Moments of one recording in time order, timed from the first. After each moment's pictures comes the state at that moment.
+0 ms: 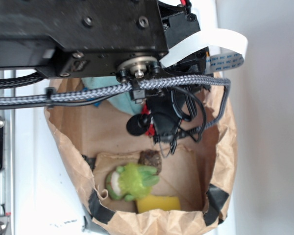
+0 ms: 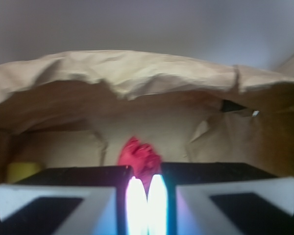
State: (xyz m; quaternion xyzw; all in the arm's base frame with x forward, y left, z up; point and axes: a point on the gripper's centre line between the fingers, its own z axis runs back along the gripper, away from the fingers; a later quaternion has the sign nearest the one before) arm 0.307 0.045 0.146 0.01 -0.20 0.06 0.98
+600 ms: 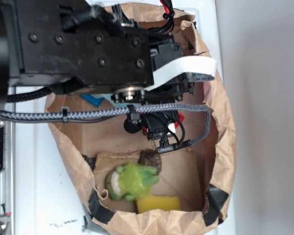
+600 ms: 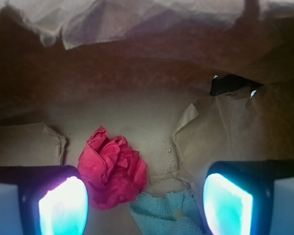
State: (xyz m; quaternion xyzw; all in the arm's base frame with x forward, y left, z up) arm 0.305 0.038 0.110 0.04 -0.21 0.06 0.98
